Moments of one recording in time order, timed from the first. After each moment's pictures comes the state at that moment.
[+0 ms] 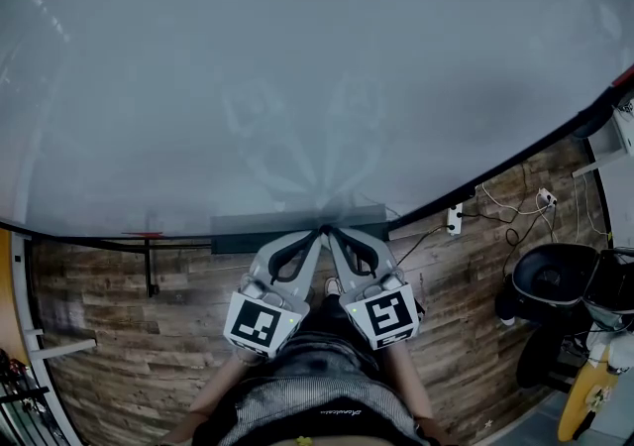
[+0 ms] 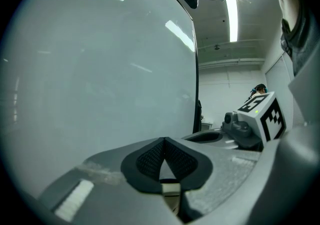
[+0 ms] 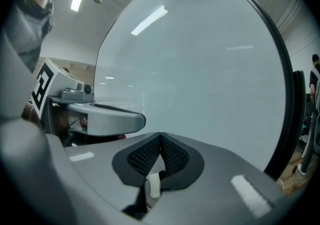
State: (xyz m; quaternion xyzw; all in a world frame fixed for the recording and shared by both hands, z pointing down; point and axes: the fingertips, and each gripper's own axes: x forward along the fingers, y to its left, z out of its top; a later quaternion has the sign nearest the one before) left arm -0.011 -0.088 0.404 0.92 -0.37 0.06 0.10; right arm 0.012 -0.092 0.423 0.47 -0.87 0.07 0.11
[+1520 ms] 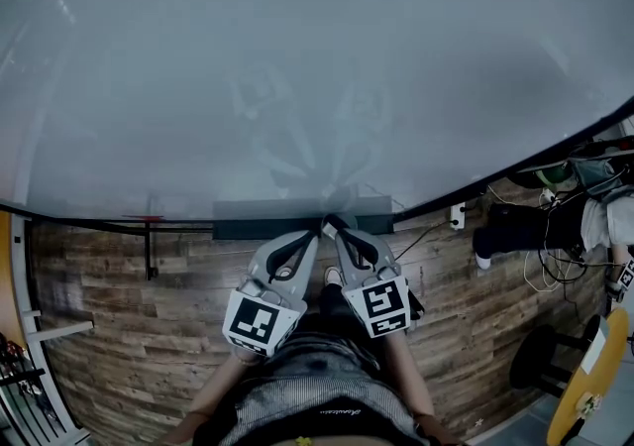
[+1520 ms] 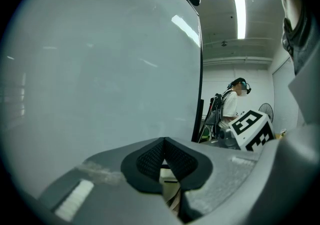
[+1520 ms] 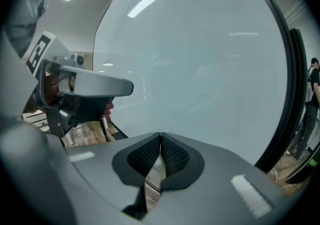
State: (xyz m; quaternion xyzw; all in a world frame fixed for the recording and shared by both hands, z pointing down) left arm -0.022 -0.077 0.426 0.91 -0.39 0.08 0.12; right arm 0.022 -0.083 0.495 0.46 -0.86 0.12 0.18
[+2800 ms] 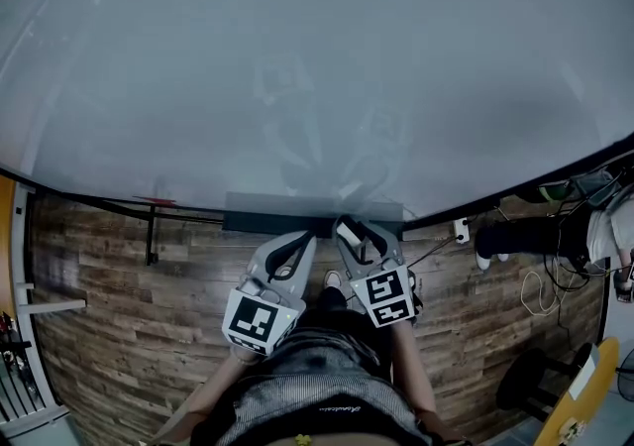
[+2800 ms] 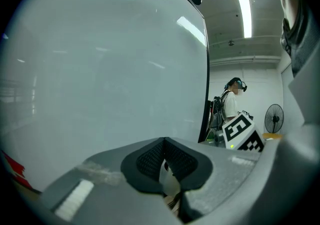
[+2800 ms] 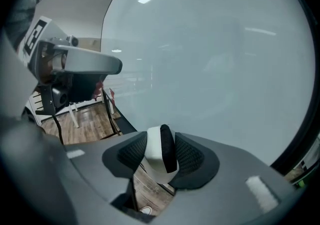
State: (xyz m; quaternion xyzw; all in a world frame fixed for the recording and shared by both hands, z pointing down) left arm -0.053 -0.068 0.428 0.89 -0.43 0.08 0.11; right arm 0.014 -0.085 0.525 0.41 -0.87 0.10 0.26
